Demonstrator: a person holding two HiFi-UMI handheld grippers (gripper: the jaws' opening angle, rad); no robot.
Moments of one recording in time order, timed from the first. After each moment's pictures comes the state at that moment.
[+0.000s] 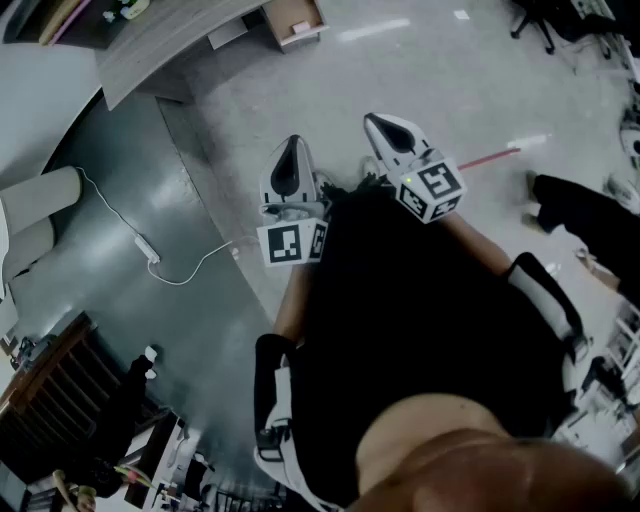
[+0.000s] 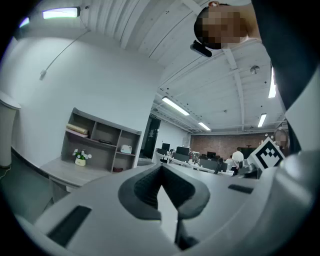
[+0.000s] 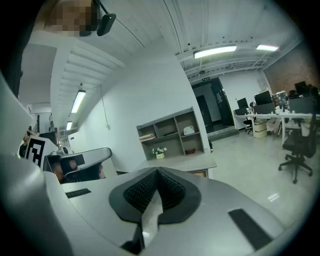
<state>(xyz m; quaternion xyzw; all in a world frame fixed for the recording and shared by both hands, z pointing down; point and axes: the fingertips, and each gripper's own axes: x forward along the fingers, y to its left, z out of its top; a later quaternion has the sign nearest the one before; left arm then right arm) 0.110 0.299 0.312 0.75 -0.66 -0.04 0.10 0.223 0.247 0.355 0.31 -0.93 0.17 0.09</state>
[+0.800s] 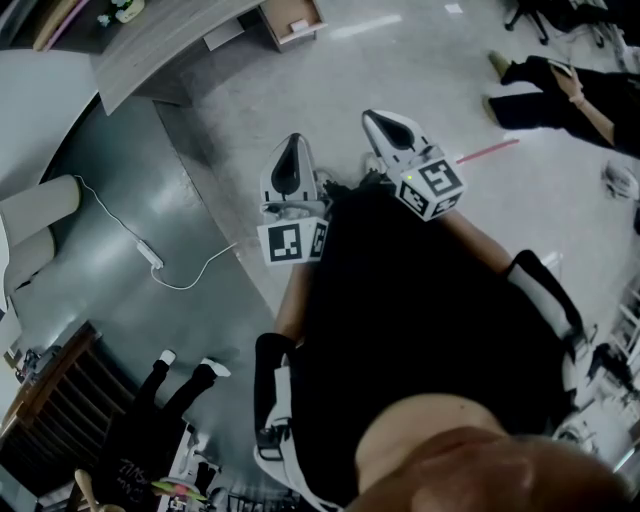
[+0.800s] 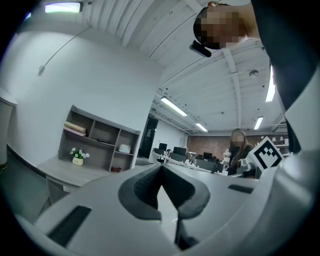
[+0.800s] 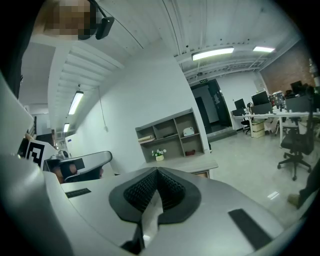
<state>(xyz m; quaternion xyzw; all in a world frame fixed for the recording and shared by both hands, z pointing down) 0.086 0.302 0.313 0.76 -0.64 -0.05 0.10 0.197 0.252 0.352 0.32 -0.93 0.17 0.08</state>
